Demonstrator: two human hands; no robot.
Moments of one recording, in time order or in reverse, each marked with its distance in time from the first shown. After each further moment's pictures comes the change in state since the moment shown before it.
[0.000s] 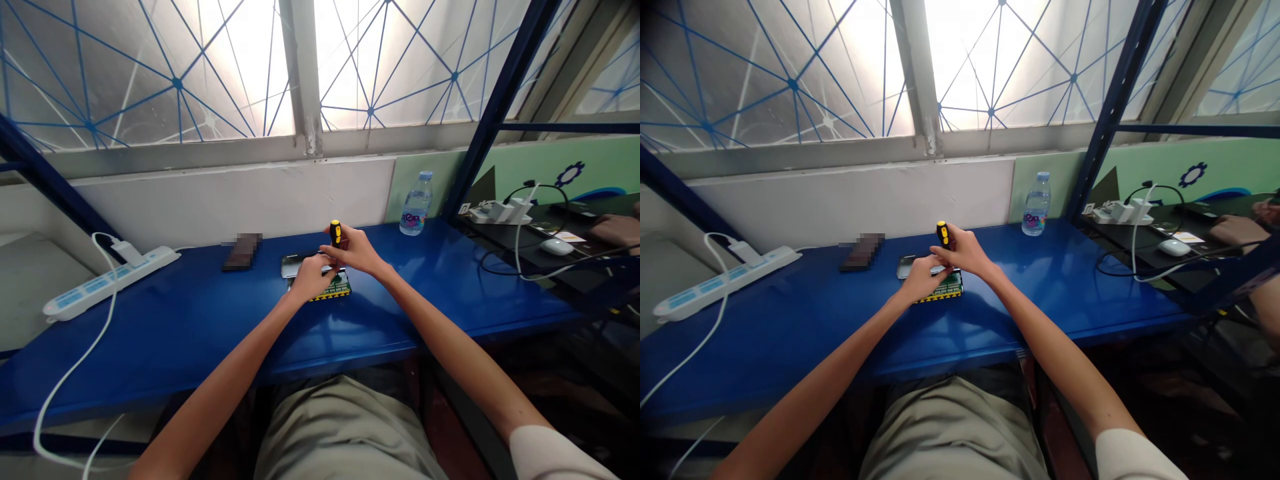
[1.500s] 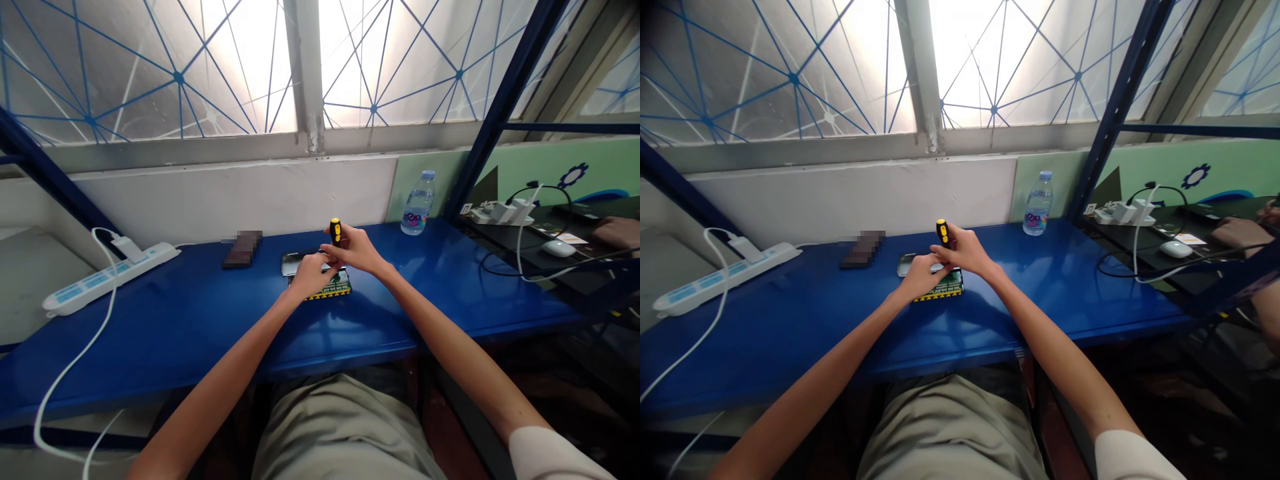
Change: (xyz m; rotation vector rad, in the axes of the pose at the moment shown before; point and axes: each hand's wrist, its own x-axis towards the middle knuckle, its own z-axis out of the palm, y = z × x) left_hand 0.001 -0.001 -0.001 0.013 -0.003 -0.030; right_hand -0.001 0.001 0.001 0.022 -0.014 0.002
